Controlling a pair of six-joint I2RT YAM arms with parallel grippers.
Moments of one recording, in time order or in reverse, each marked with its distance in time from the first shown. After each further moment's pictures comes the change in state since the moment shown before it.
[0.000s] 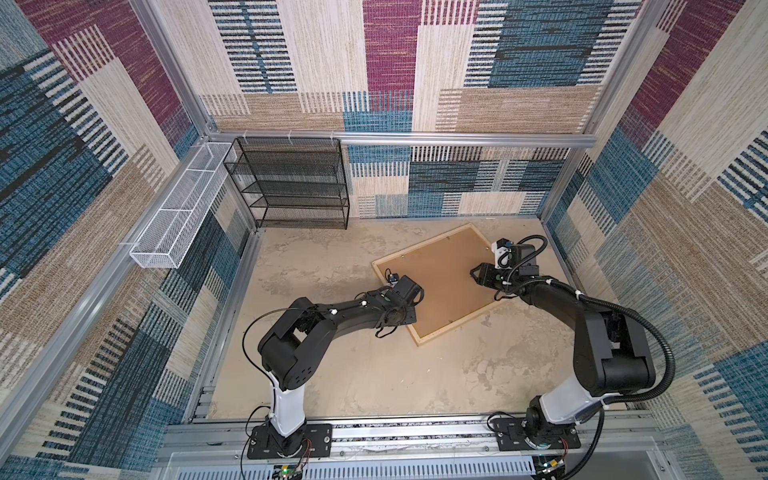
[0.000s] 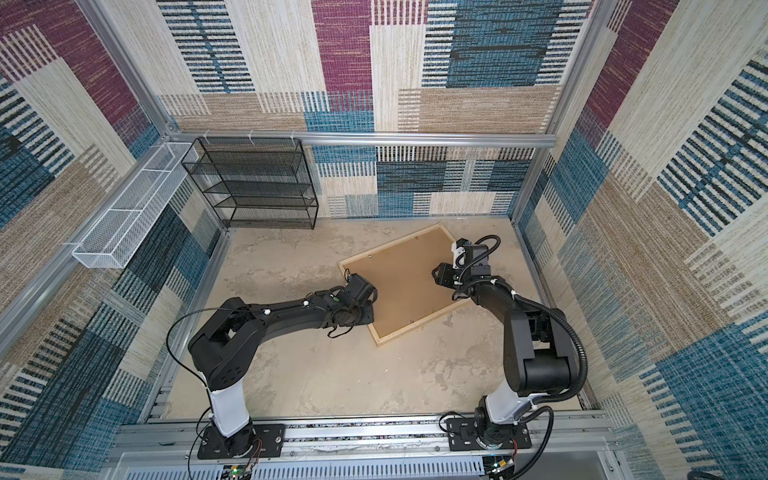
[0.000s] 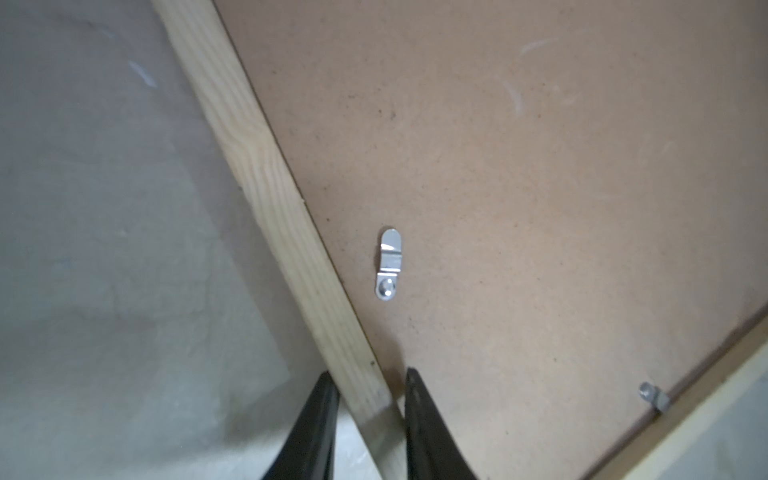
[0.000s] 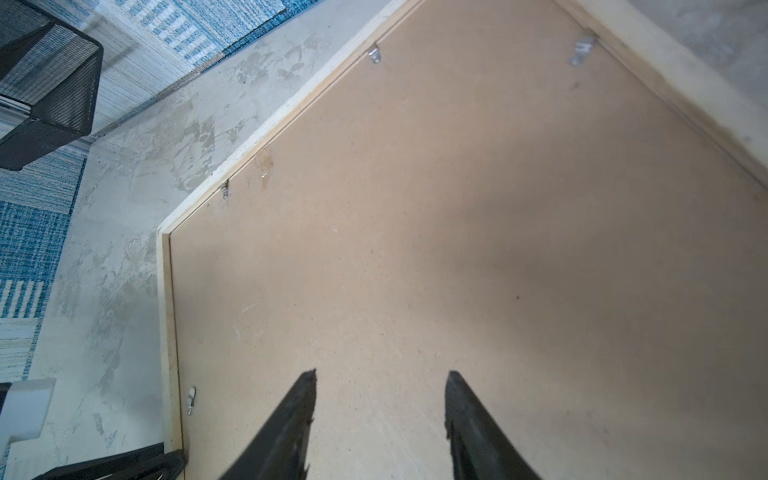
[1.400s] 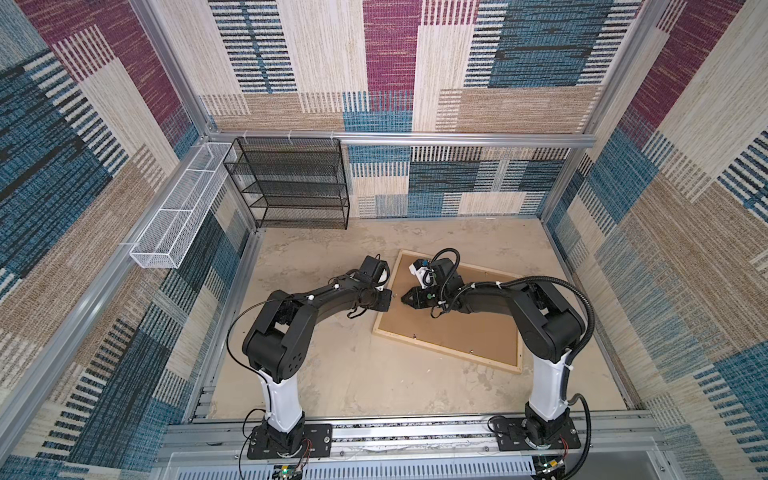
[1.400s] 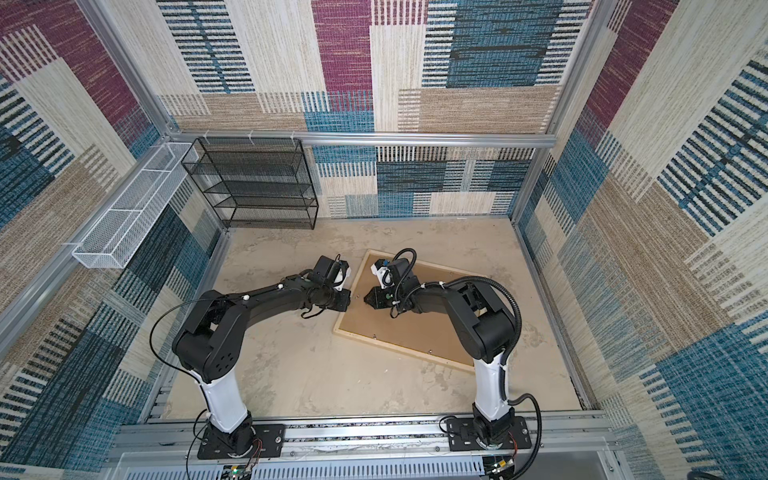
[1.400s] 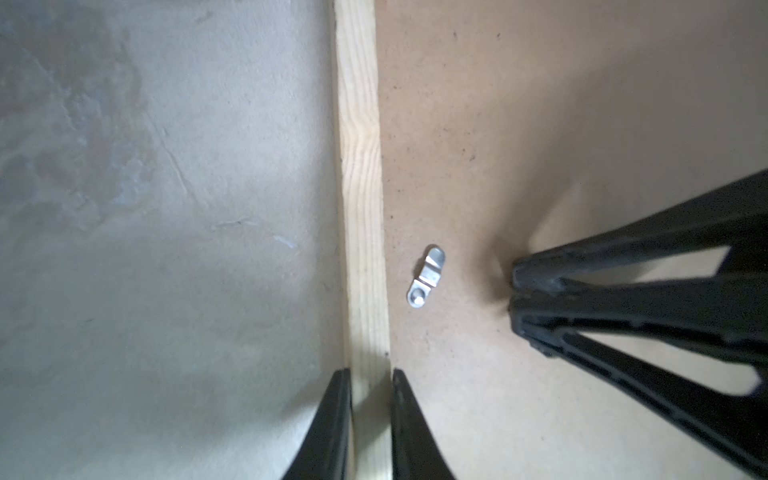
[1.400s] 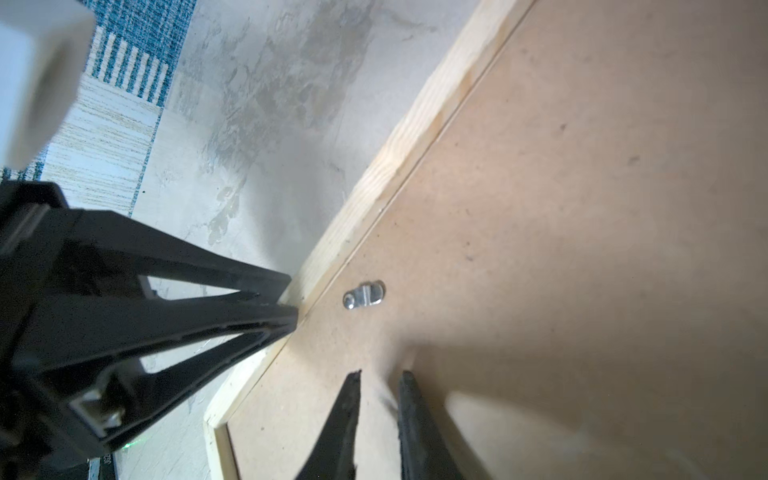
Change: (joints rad) left arm 0.255 -0.024 -0.011 0.010 0.260 0.517; right arm 0.457 0.370 0.142 0.213 -0.145 0.076
